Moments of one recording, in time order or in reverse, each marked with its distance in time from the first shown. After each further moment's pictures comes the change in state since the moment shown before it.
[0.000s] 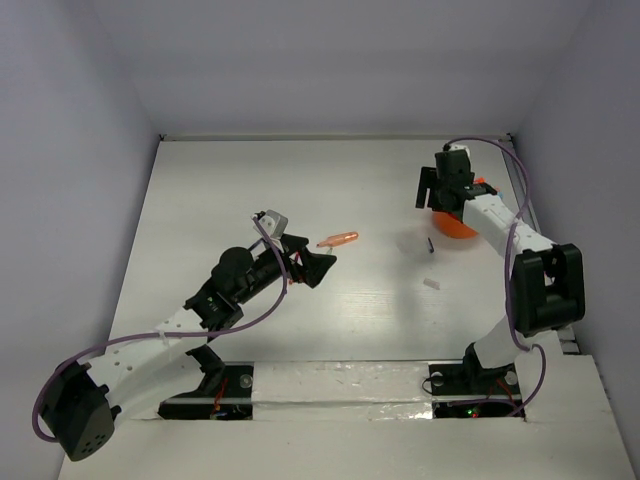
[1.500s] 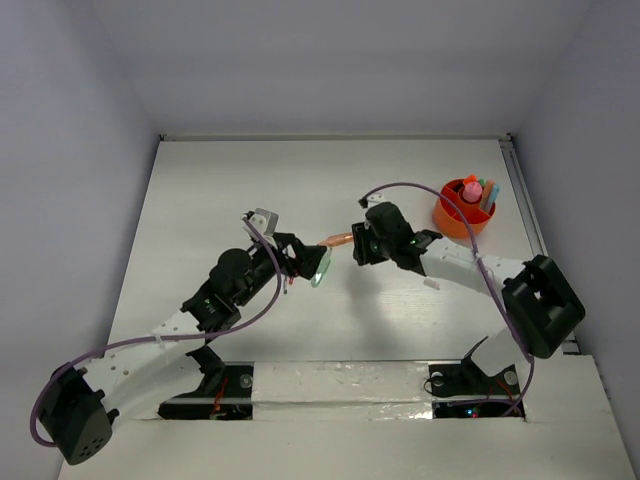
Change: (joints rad) left arm 0.000 -0.026 -0.001 -0.045 -0.168 -0.001; right arm 0.477 -0.082 -0.272 0.197 -0.224 0.091
